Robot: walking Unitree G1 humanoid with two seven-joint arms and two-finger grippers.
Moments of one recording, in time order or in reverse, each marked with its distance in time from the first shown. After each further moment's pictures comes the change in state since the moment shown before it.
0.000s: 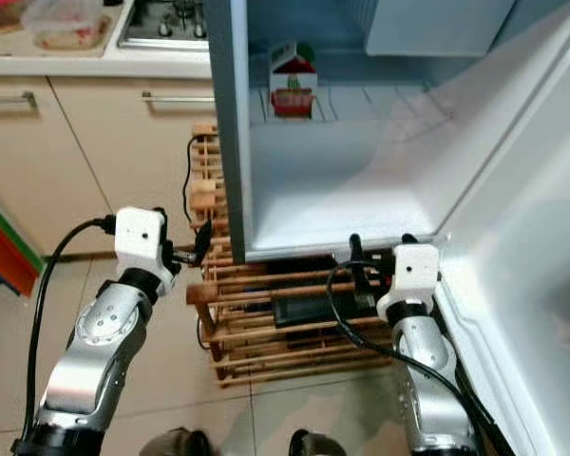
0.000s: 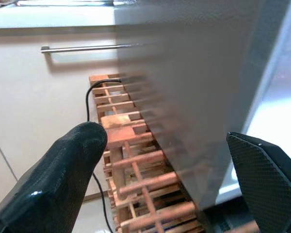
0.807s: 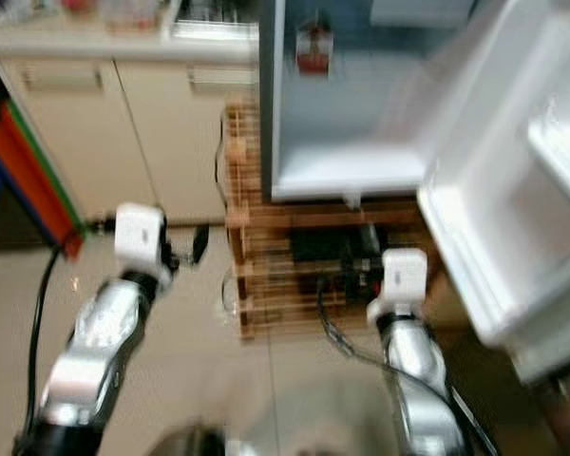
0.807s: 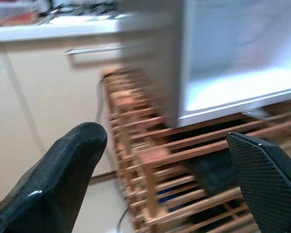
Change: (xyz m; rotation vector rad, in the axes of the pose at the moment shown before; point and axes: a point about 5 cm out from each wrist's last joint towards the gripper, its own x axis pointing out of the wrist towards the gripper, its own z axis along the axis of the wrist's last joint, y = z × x) left arm 0.006 -0.006 0.000 0.013 -0.007 -0.023; right arm -0.004 0.005 -0.005 -0.001 0.002 -0.003
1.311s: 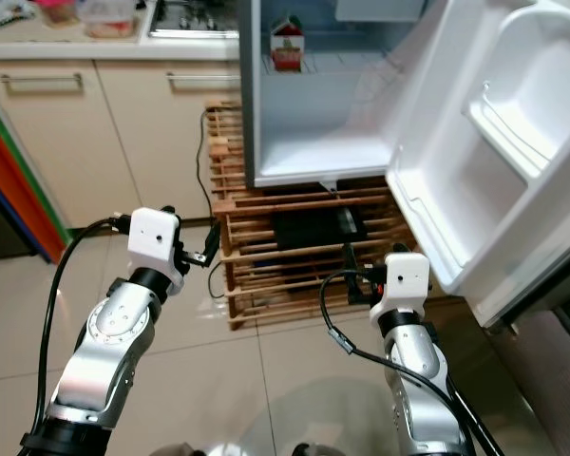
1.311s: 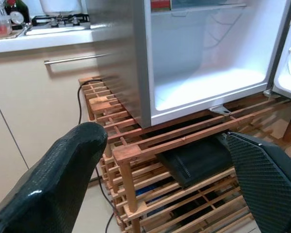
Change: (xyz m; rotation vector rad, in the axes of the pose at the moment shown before) left arm -0.001 -0.004 -0.001 0.026 -0.012 -0.013; right arm -0.002 0.002 -0.005 0.010 0.017 0.005
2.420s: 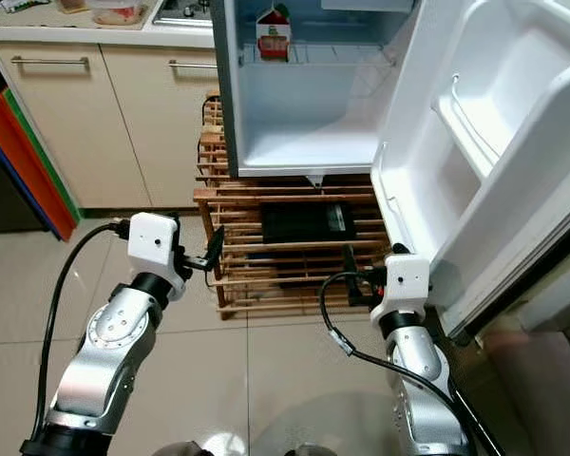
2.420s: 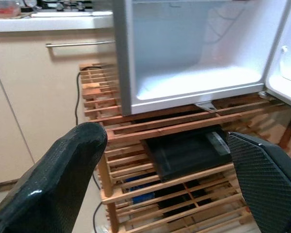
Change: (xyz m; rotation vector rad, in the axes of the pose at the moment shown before) left arm -0.004 -0.002 -0.003 -0.047 0.006 -0.006; right arm 0.001 0.000 0.001 -0.012 -0.009 0.016
